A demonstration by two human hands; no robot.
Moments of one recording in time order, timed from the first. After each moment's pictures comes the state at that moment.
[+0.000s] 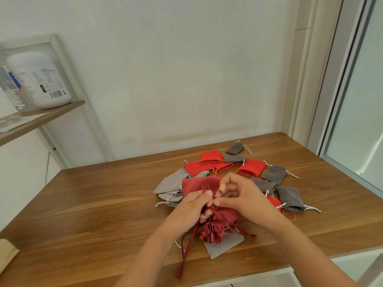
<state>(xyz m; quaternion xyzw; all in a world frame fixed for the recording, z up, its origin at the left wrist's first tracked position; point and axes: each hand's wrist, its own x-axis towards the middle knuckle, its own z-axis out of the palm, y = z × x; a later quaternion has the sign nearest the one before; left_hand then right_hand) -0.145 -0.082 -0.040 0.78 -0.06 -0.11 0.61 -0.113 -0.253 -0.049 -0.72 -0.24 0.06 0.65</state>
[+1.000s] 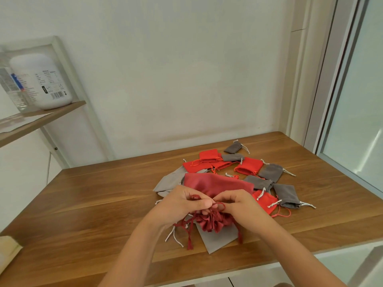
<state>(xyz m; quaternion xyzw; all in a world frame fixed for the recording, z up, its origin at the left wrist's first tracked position) -0.146 -0.063 -0.027 0.79 -0.14 -0.13 0.59 -0.134 -0.246 -0.056 -0.80 -0.18 0.08 0.57</state>
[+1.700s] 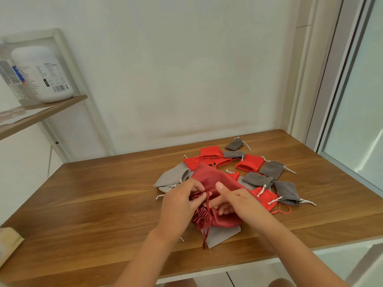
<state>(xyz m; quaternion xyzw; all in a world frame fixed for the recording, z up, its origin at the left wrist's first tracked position) -0.152 -0.072 -0.063 0.89 -0.11 0.27 0.35 -0.139 -0.244 -0.053 -0.74 -0.13 0.16 0.64</state>
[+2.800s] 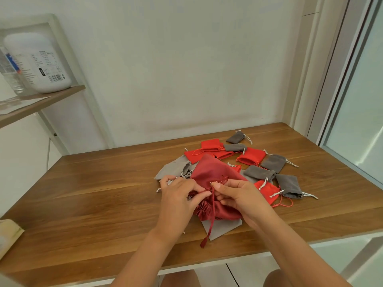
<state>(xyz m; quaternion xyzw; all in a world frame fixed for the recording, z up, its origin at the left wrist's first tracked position) -0.161 -0.067 -0.068 0.88 -0.13 0.34 0.30 -0.133 -0.232 -0.063 -0.62 -0.01 0.14 0.77</state>
